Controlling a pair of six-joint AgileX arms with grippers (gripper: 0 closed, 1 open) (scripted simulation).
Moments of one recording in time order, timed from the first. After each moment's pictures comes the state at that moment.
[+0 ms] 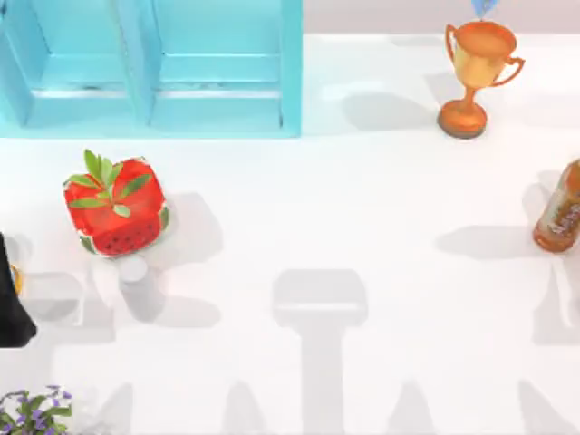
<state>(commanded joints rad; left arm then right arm) 0.00 0.00 0.00 0.00 0.00 0.00 0.00 0.00 0.00 0.00 0.00 0.00</state>
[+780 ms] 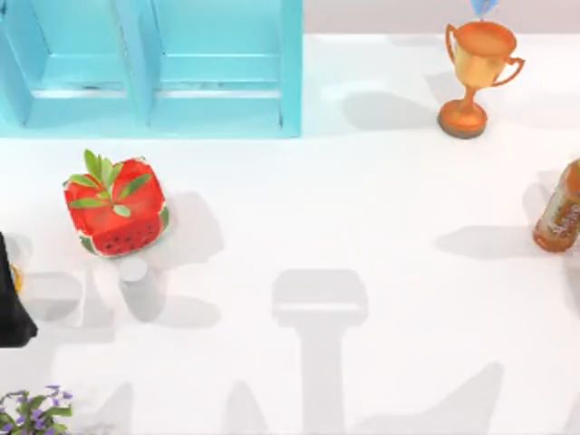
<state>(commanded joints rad) 0.00 0.00 0.00 0.00 0.00 0.00 -0.21 0.68 0.56 -0.52 0.00 -0.21</state>
